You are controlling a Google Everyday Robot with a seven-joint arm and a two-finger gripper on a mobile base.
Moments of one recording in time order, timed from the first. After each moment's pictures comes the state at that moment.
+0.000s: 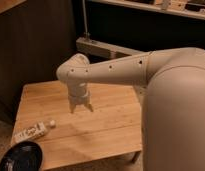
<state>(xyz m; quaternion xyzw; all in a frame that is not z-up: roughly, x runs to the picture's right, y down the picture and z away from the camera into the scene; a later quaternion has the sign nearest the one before) -0.102 0.095 0.704 -0.26 0.23 0.64 0.68</state>
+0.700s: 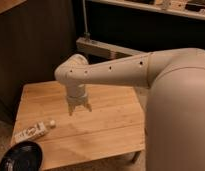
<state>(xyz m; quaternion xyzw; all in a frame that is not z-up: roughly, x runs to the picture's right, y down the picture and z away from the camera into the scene) -0.109 0.098 0.695 -0.29 0.19 0.56 0.76</state>
